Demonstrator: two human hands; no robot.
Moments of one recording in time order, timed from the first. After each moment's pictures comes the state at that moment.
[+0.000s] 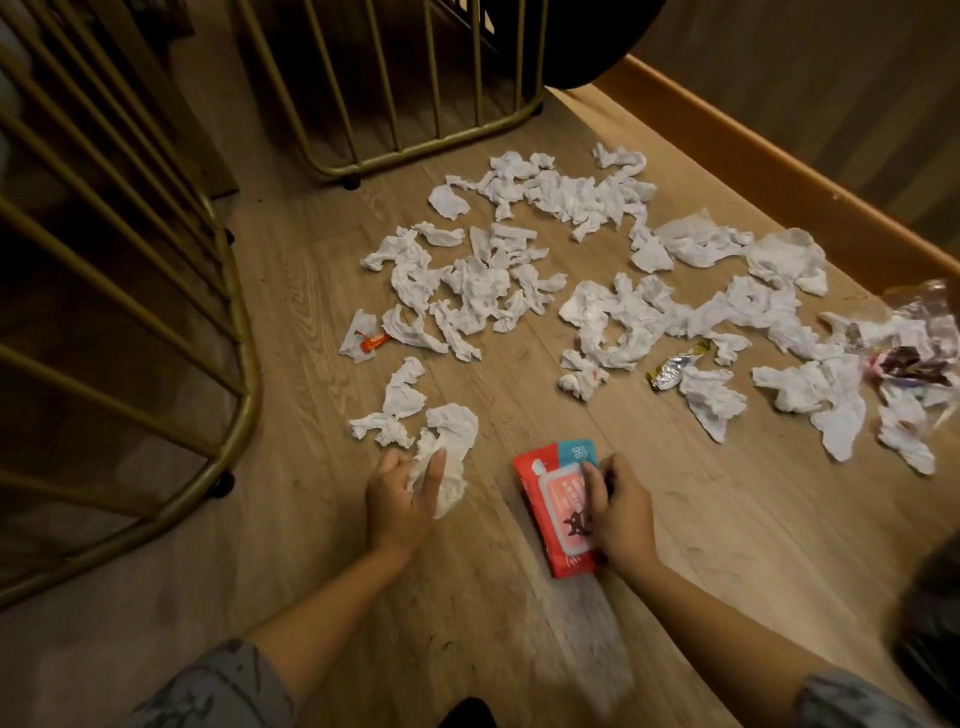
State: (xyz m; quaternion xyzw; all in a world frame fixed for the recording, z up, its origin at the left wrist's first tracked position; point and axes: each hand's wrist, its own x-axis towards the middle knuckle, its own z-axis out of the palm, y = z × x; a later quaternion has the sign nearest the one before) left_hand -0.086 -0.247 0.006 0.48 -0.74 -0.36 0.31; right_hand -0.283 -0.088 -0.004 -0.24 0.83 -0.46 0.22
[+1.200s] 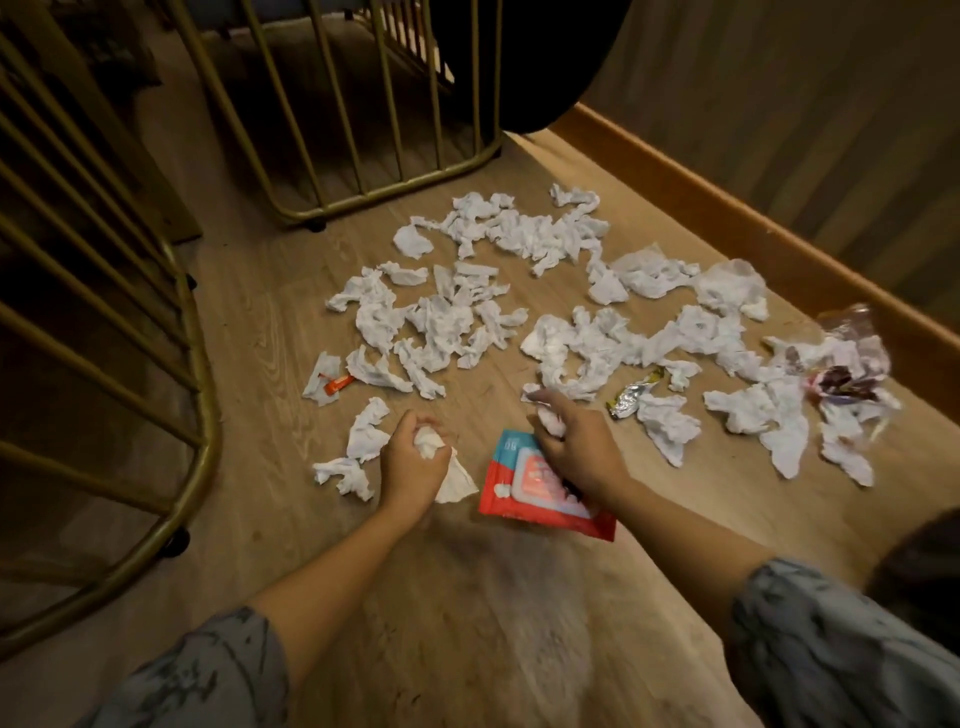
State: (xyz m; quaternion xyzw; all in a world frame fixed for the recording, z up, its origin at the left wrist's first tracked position) left_hand -0.175 -0.276 0.047 0.46 -0.72 -0.45 0.27; right_hand -0.352 -0.150 0.064 -0.43 0.80 -0.37 0.16
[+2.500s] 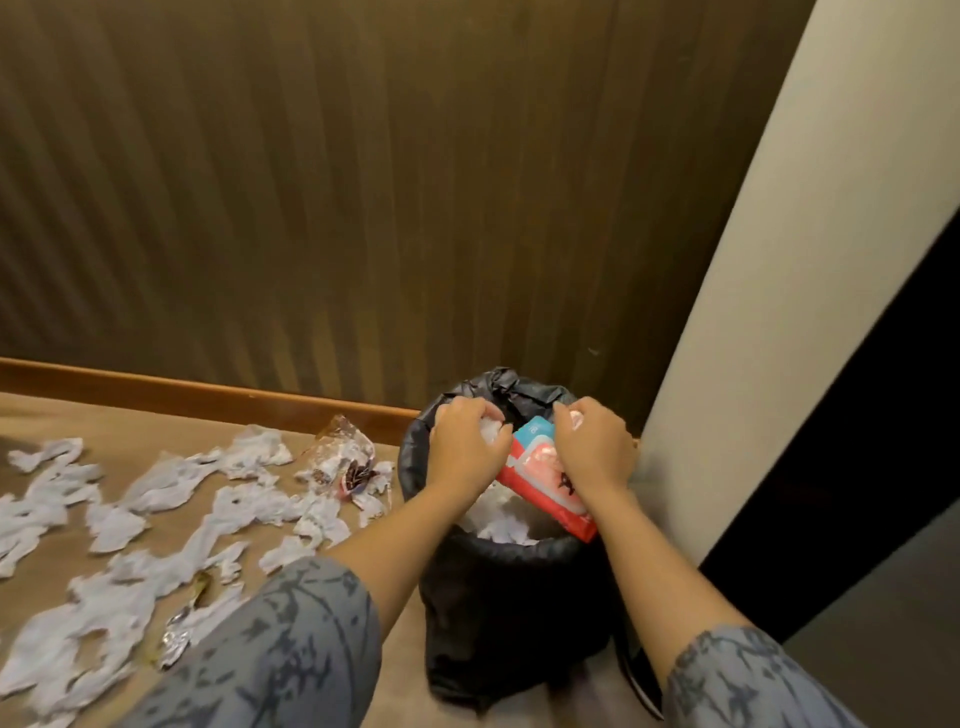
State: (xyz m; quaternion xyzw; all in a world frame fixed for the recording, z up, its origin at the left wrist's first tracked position) left_hand -0.540 0.149 0.233 -0.06 -0.90 -0.41 0.15; right_hand -0.536 0.302 0.235 0.18 0.93 -0.27 -0.20
